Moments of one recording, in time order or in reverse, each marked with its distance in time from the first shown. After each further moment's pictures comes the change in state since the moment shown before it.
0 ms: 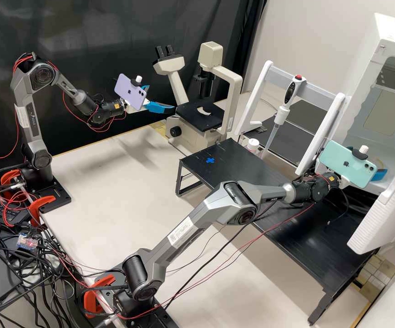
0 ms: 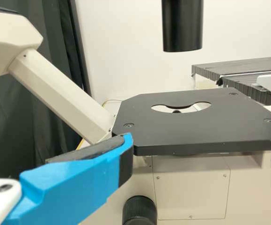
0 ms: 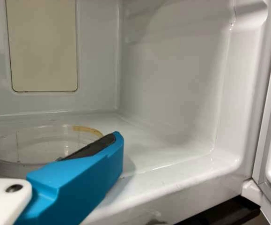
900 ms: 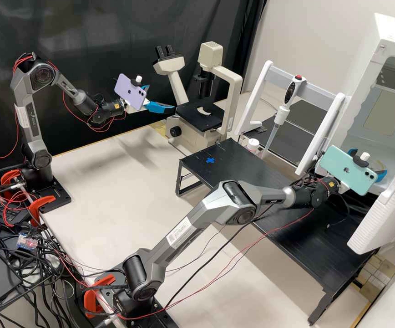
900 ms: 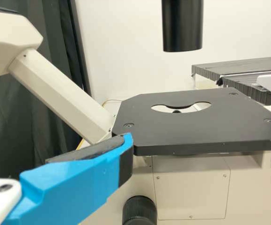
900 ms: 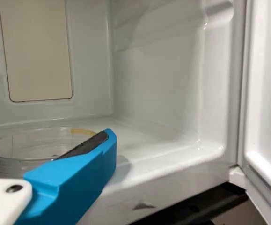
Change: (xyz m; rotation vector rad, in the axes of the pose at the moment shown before) left arm 0.000 0.000 0.000 0.000 0.000 0.000; right arm -0.019 0.005 0.016 0.057 0.007 0.022
